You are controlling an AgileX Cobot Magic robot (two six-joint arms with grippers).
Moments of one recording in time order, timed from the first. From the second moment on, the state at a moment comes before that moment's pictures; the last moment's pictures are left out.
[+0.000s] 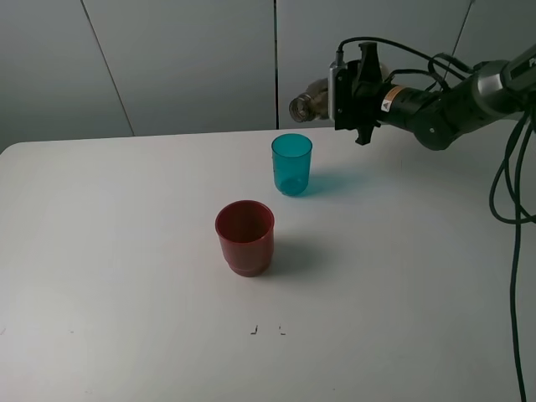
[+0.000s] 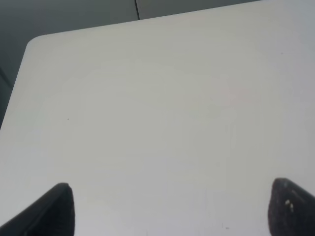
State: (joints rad) left arm -0.11 0.00 -0.51 0.10 1.08 0.01; right arm 0.18 2.21 -1.22 -0.46 -0.70 -1.24
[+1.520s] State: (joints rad) left arm -0.11 0.00 -0.51 0.10 1.08 0.00; right arm 0.18 2.21 -1.25 -0.43 -0.72 -1.43
